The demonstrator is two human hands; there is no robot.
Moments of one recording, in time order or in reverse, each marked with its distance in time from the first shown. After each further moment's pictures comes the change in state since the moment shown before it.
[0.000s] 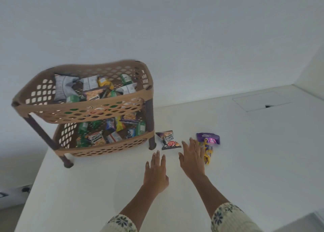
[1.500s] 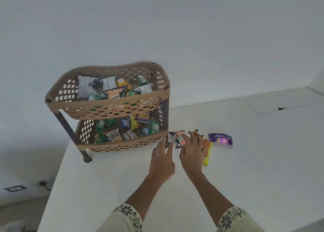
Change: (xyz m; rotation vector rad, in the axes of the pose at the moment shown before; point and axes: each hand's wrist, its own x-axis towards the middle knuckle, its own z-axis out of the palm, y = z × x) left_hand -0.010 -0.035 -0.038 -0.062 0.353 0.066; right_hand -0.013 -0.079 -0.035 0.247 0.231 0.063
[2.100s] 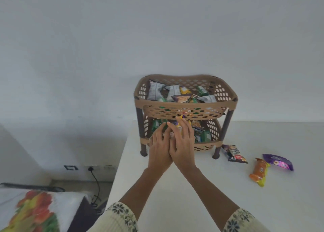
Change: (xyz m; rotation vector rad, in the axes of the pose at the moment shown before) left_hand -0.076 -0.171 -0.142 -0.070 0.541 -0.126; right_hand -0.054 -0.244 -0.007 0.512 0.195 -0.589
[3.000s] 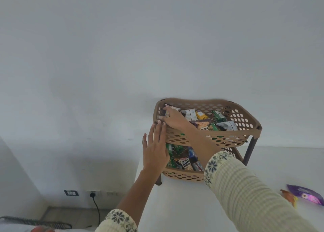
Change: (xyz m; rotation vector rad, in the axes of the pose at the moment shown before) left_hand 0.078 -0.089 -0.043 0.149 -0.013 -0.058; right_hand 0.212 -0.029 0.086 0.138 -0.646 0.276
